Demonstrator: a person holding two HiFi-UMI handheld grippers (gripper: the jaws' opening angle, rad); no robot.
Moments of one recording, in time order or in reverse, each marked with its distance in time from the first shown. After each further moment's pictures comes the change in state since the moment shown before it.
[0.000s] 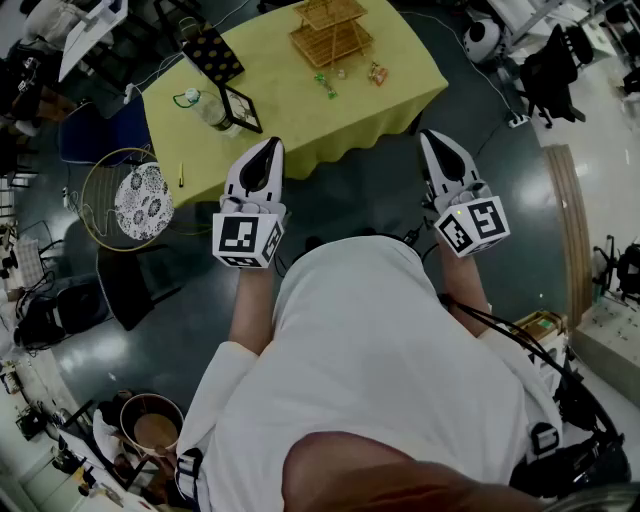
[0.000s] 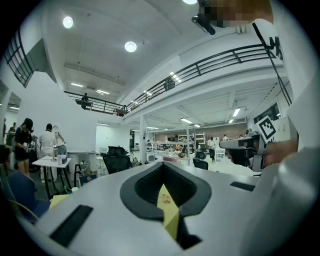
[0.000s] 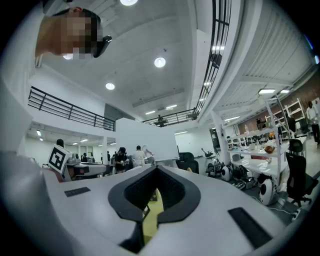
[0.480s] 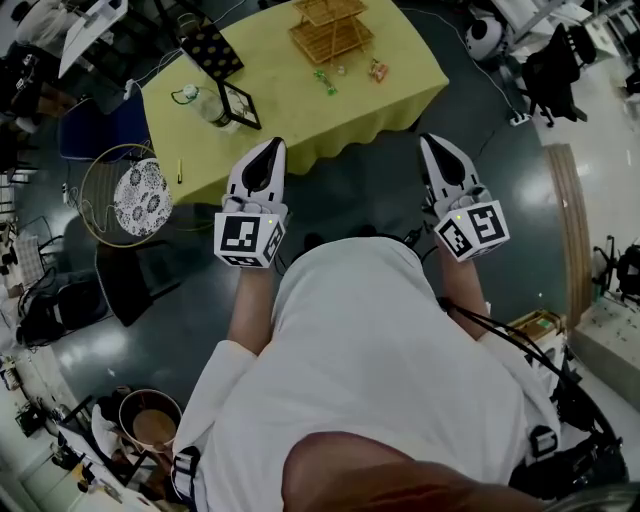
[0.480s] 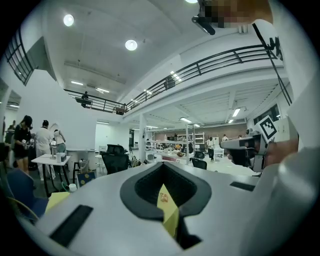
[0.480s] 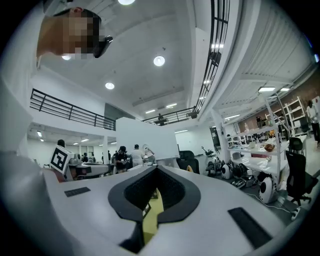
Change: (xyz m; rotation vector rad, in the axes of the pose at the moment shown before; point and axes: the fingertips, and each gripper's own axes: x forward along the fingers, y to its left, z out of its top) left arm 0.003 -0.011 -0.007 -0.013 0.009 -0.011; right arm -0.009 -0.001 -0.006 0.007 0.017 0.003
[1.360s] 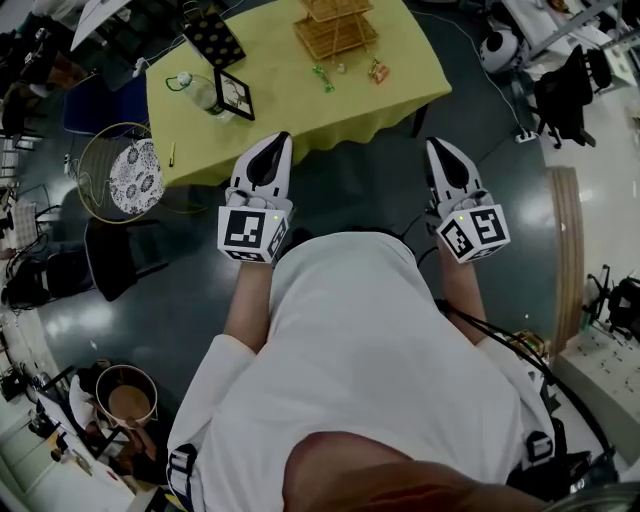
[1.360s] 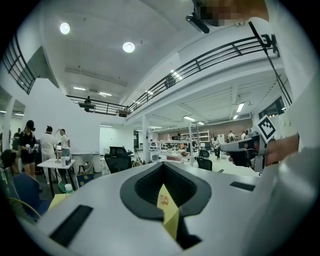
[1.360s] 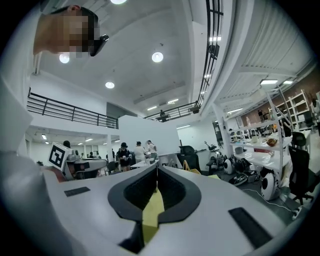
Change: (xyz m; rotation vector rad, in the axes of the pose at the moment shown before) left arm 0.029 -0.057 0.004 0.037 -0.006 0.066; right arm -0.027 -0.065 -0.013 0.025 0.045 0.048
